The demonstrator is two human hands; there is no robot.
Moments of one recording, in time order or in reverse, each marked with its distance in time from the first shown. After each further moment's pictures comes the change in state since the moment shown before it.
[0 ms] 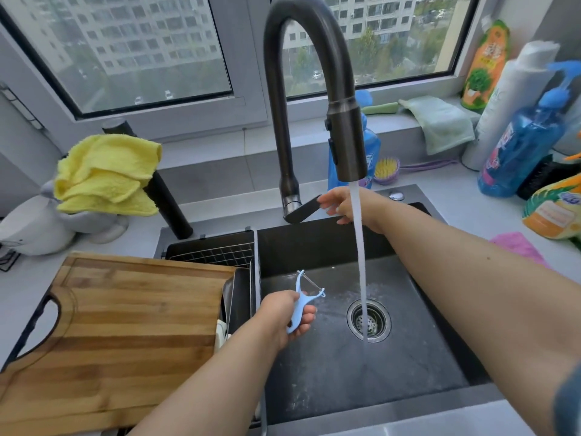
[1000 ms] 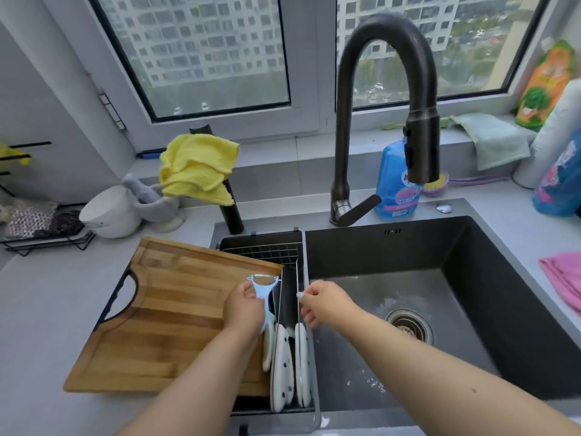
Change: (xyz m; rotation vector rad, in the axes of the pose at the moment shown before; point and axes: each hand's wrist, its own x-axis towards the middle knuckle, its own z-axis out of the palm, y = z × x) left_hand -0.003 -0.011 -0.133 0.081 0.471 0.479; right_hand -0.063 0.023 0.205 0.037 -0.095 0.110
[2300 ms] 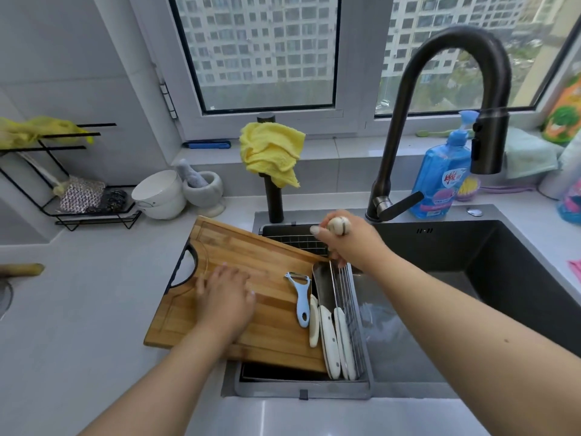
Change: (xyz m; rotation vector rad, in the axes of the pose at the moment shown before) left_hand 0.015 -0.026 -0.145 1.045 0.050 0.574; right_hand -0.035 -0.097 0.020 -0.219 0.259 -0.403
